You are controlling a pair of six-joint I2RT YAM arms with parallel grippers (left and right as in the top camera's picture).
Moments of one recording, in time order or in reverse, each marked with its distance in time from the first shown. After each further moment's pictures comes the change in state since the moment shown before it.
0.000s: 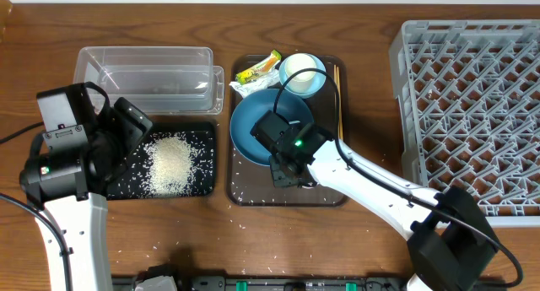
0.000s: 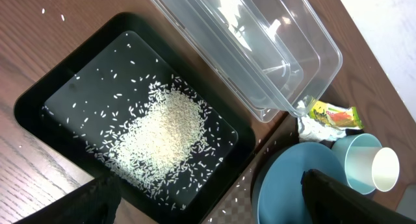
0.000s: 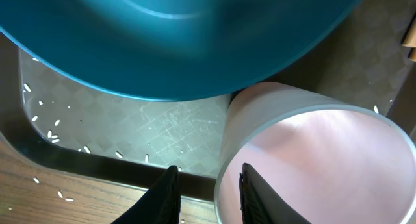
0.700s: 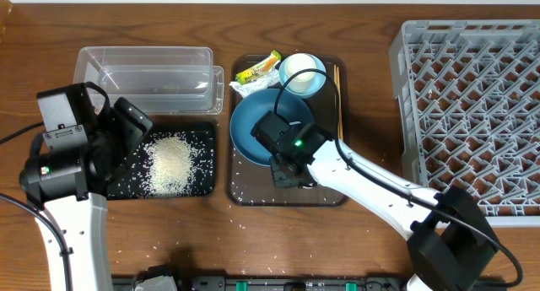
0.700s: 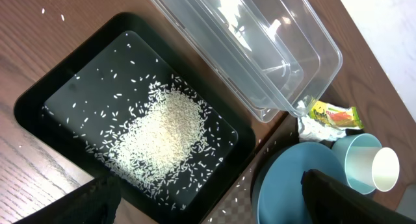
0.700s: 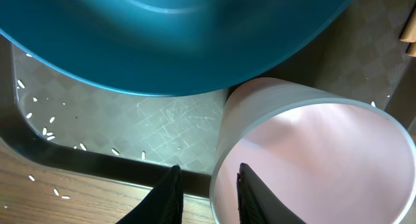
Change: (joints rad) left arm 0.000 0.000 0.000 0.000 0.000 0.000; right arm 0.000 0.001 0.000 -0.011 0.000 0.000
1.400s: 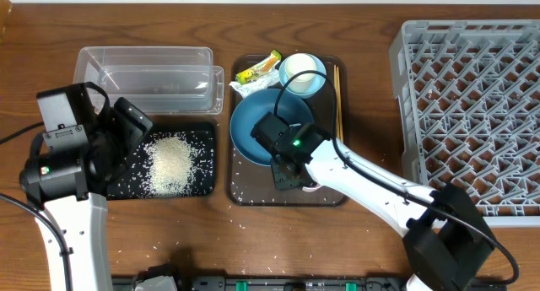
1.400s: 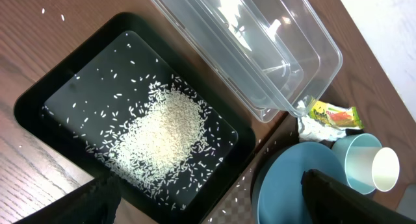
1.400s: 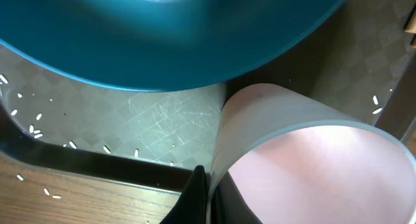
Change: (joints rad) left arm 0.000 0.000 0.000 0.000 0.000 0.000; right arm 0.000 0.016 0.000 -0.016 -0.004 0.001
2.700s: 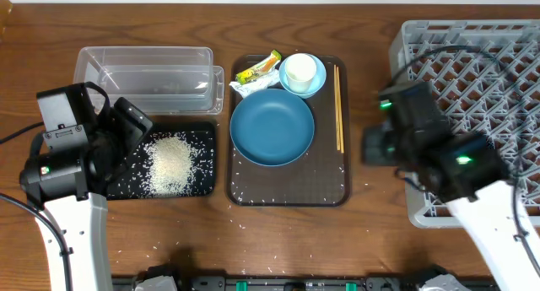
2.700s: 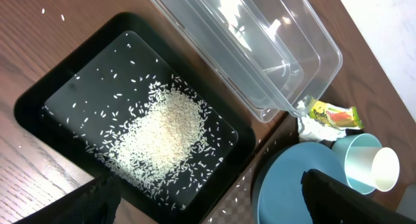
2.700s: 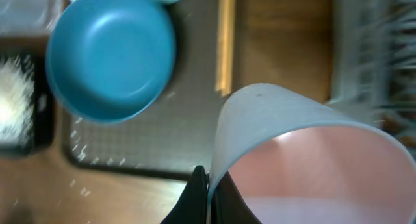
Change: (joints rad) left arm 0.000 0.000 0.000 0.000 0.000 0.000; right arm -0.457 -0.585 0.000 -0.161 -0.036 -0.236
